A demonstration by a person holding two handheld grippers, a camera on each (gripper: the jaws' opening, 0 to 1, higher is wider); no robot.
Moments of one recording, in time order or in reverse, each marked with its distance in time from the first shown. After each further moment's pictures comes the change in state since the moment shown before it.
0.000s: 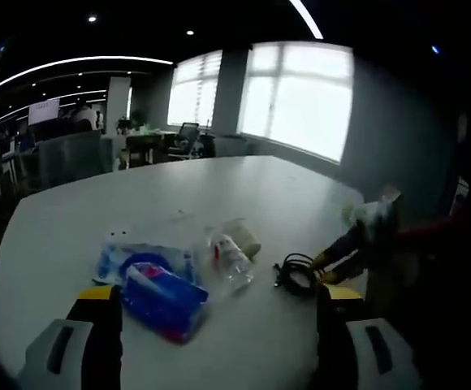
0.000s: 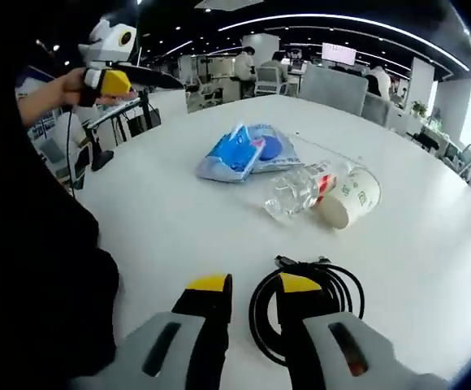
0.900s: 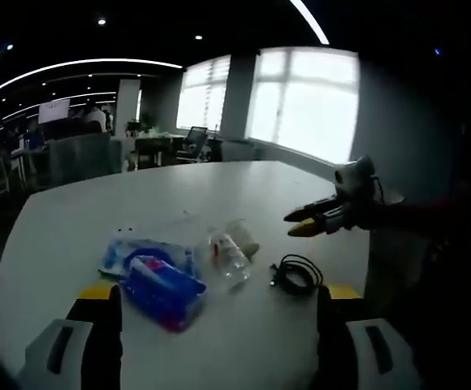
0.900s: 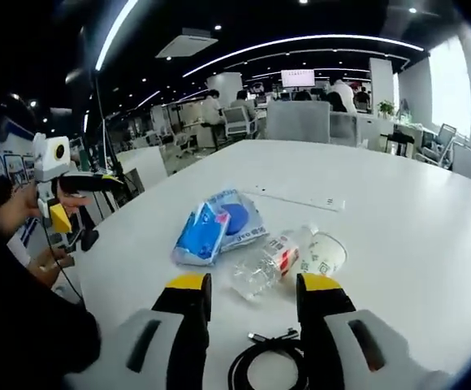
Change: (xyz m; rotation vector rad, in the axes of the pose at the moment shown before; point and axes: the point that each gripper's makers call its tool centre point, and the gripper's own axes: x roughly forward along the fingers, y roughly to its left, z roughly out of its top) left arm -0.027 -0.041 0.001 -0.023 -0.022 0.053; right arm -0.007 -0.056 0.103 0.146 -0.186 -0.038
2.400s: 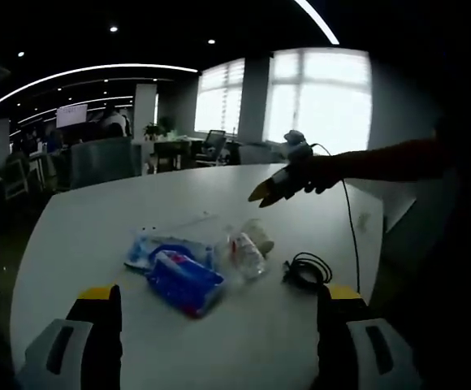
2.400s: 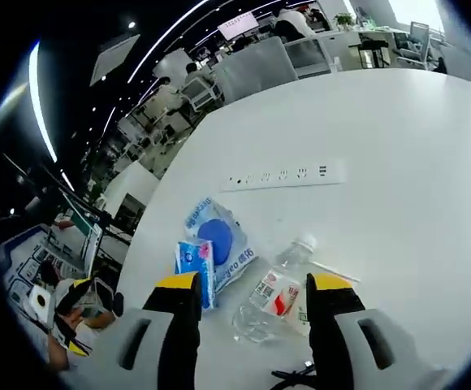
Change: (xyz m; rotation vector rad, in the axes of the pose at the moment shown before) left arm -0.034 0.031 -0.009 -0.009 -0.014 0.102; right arm 0.088 -0.051 0.042 0.456 0.294 0.053
